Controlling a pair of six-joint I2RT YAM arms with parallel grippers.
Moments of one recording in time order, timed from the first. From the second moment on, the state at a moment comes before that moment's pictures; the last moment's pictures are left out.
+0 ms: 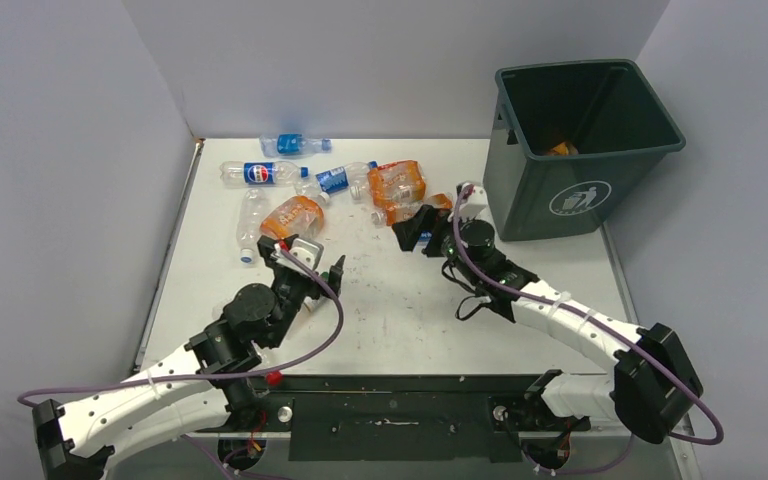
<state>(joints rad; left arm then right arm) -1.01 0.67 0.57 0.13 -0.64 0.12 0.67 1.23 0.79 0.29 0.14 0.58</state>
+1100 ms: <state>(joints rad) -0.66 1.49 0.92 -0.60 -0.30 -0.17 0.58 1.04 0.43 0.22 0.08 0.62</state>
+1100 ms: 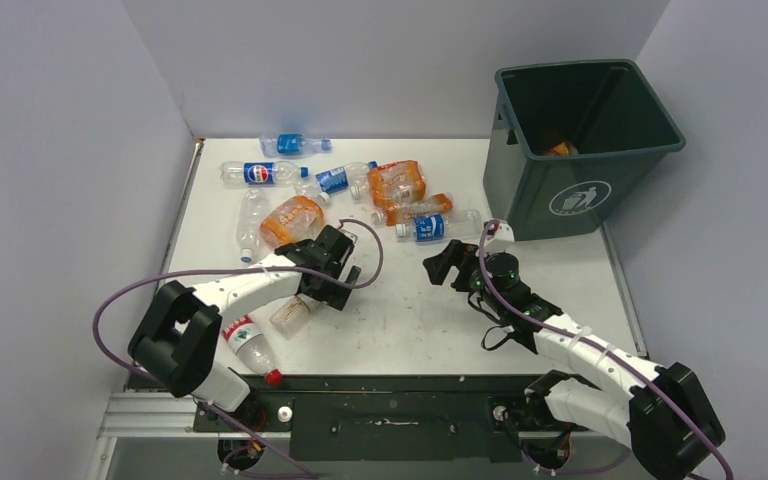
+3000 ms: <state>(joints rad) -0.68 0.72 0.45 0.49 0.36 -0.36 0.82 0.98 0.78 0.37 -0.32 0.45</state>
